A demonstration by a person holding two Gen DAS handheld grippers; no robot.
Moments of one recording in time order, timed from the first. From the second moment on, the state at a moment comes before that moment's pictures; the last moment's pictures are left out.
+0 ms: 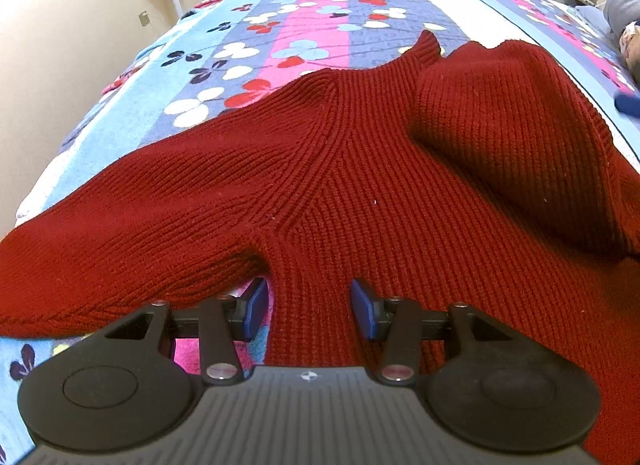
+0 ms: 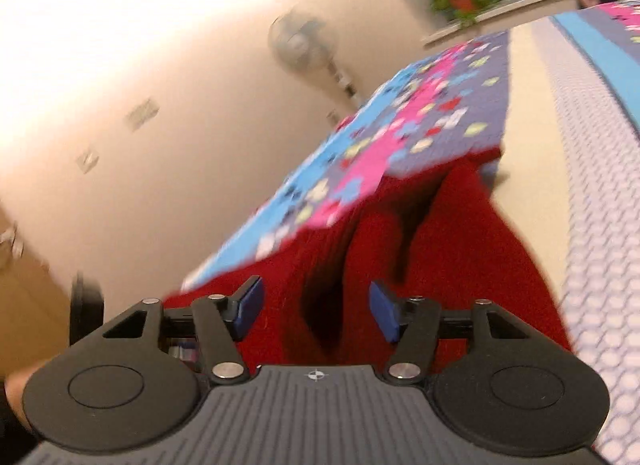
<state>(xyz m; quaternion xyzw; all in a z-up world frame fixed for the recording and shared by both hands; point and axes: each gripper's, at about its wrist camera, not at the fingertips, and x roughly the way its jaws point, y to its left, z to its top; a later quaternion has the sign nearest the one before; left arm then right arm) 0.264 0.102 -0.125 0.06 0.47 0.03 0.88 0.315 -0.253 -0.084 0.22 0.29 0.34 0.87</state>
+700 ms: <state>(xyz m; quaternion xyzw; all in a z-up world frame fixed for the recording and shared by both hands) 0.264 0.109 -0.123 0.05 0.47 0.02 0.88 0.376 -0.396 -0.013 0.19 0.17 -0.08 0.97</state>
